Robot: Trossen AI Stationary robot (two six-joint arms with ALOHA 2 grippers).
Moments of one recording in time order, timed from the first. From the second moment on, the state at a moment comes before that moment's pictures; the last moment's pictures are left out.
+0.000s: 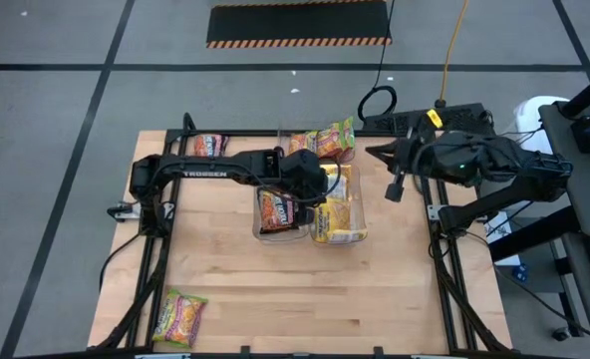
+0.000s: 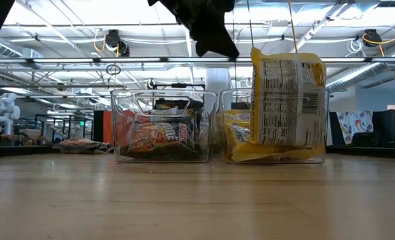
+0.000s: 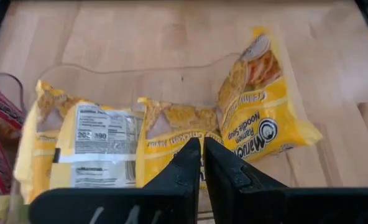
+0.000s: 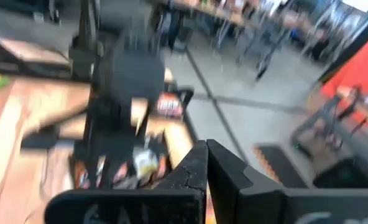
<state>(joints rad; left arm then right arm) 0.11 1.88 1.68 -0.59 0.16 0.11 0.13 1.11 1.55 -0.84 0.55 -0.18</state>
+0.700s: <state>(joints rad) 0.17 1.51 1.68 -0.87 0.16 0.11 0.13 1.34 1.55 -1.20 0.01 0.17</state>
